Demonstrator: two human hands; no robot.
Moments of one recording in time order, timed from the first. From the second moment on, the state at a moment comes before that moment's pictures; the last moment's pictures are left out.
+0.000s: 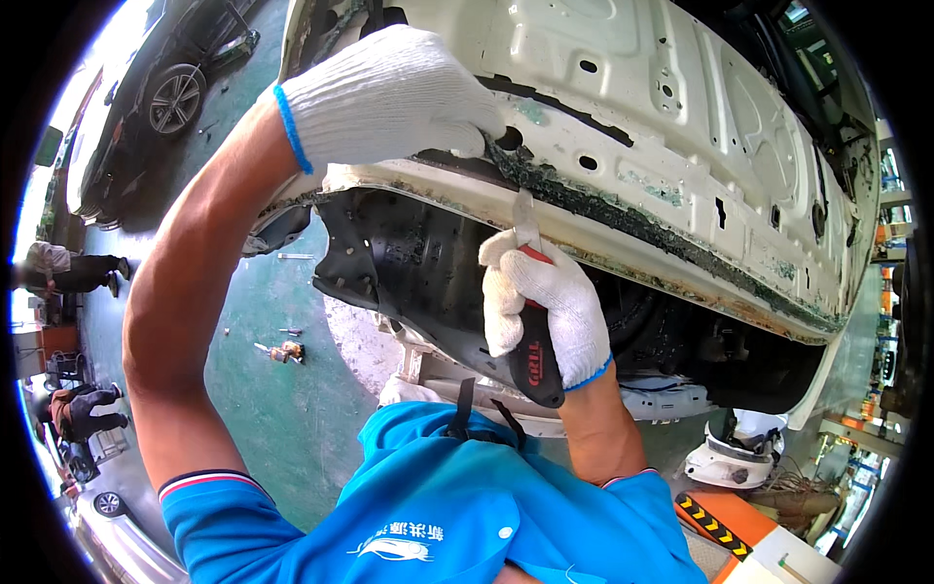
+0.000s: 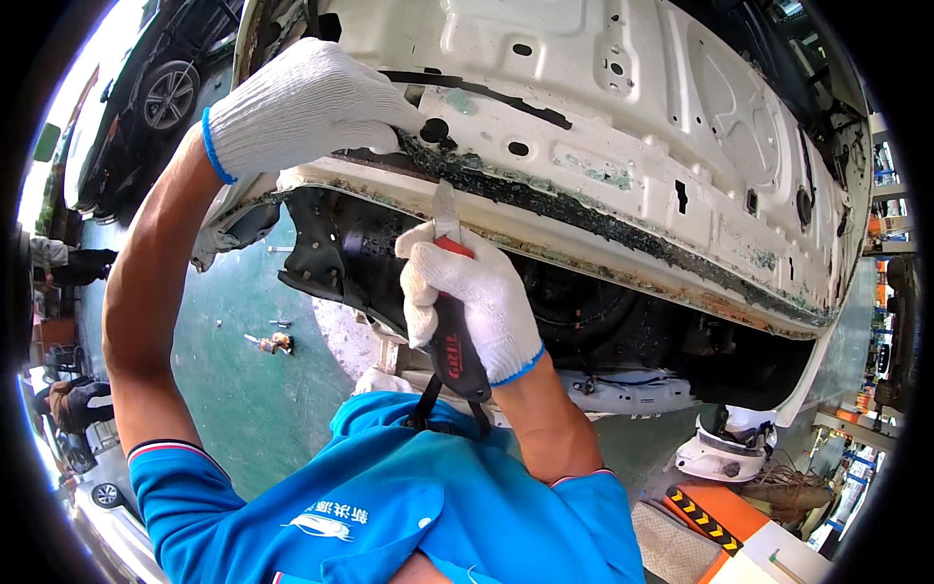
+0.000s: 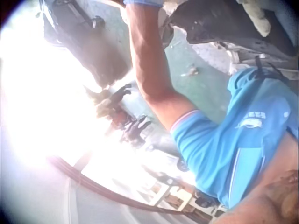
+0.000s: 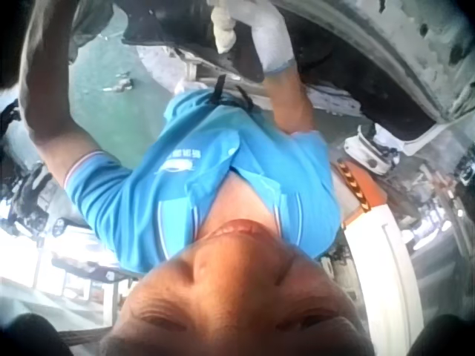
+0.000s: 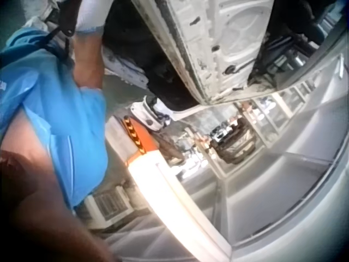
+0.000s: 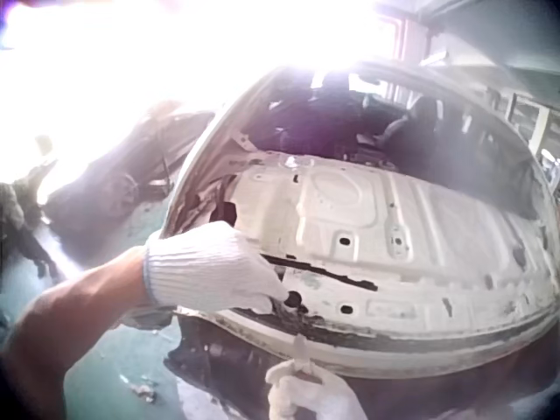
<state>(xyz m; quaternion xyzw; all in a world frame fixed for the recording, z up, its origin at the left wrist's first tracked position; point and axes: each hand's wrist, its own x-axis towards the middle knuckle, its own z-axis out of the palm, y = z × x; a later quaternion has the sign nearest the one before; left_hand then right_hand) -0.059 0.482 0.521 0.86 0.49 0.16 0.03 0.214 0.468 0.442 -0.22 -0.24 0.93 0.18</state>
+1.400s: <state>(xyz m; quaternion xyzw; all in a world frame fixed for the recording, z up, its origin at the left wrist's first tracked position) -0.006 0.482 0.532 0.85 0.52 0.06 -0.07 0.244 0.447 0.434 -0.25 -0.34 0.89 0.17</state>
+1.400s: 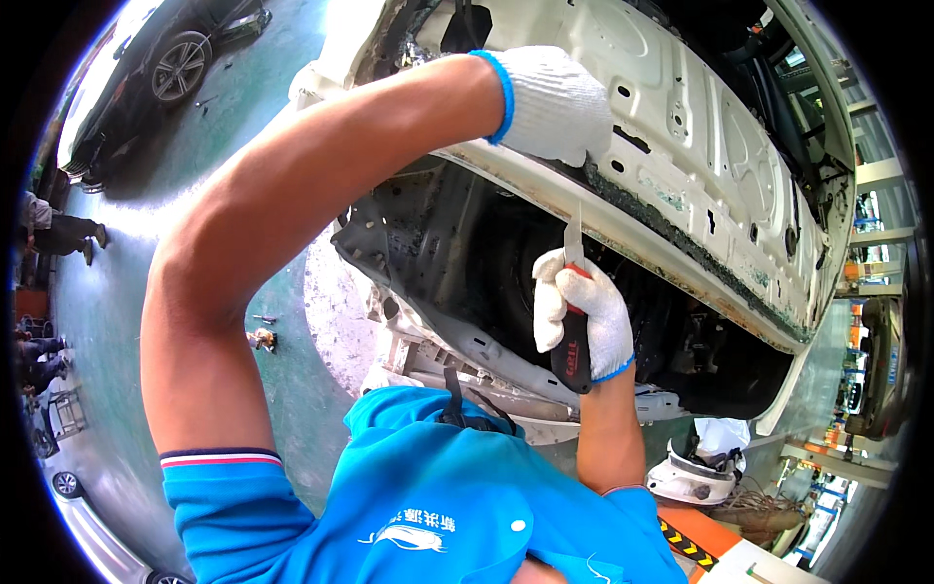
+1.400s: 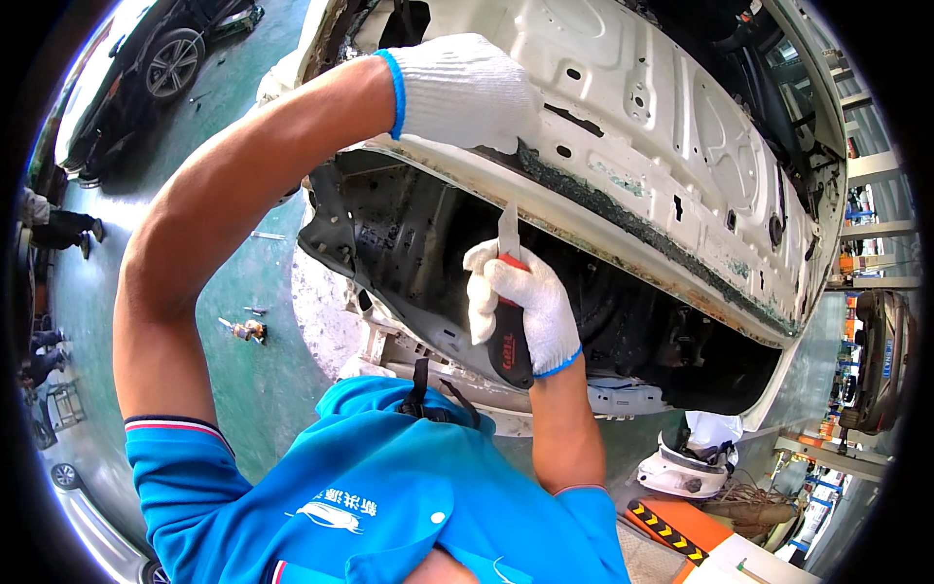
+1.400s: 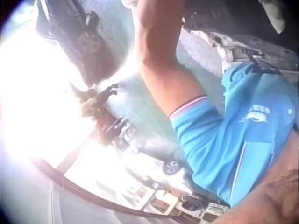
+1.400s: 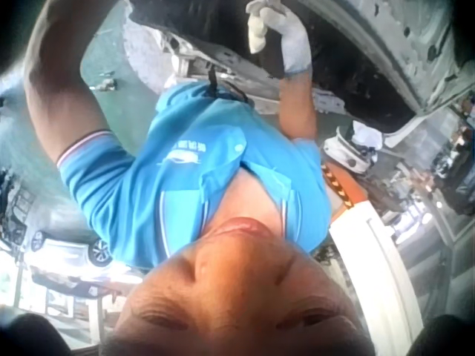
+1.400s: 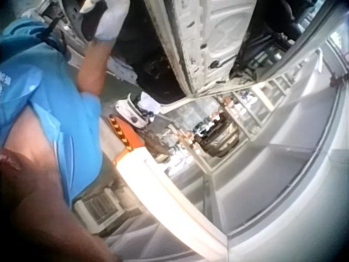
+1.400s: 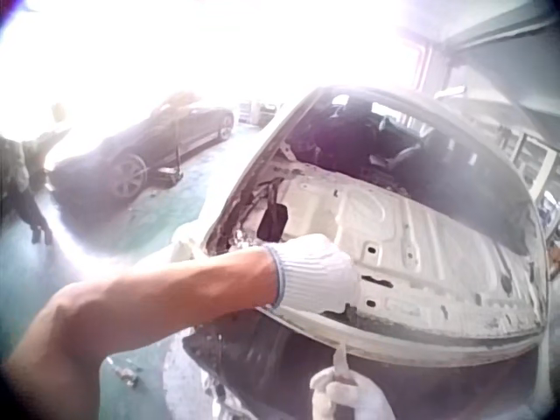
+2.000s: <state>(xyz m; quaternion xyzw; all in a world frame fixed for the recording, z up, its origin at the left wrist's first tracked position) -0.028 0.496 0.504 0.88 0.45 0.10 -0.13 0.216 0.472 0.433 -0.19 -0.26 0.93 0.20</state>
